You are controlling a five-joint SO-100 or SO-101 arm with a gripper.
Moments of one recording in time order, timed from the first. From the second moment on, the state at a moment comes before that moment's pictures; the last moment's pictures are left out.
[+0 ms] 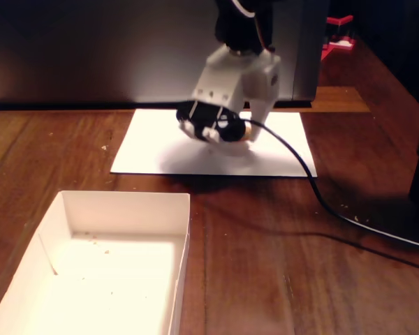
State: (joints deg) arm 27.8 74.4 93.1 66.2 2.2
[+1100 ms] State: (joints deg) arm 6.4 110.0 93.1 67.1 -14.2
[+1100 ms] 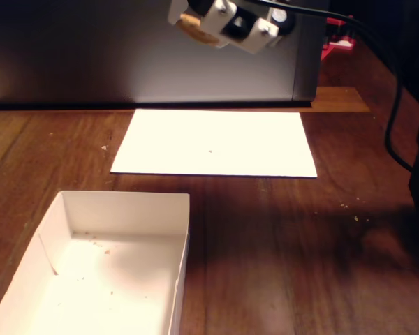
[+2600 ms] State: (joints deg) arm -17.2 81.7 93.1 45.4 2.1
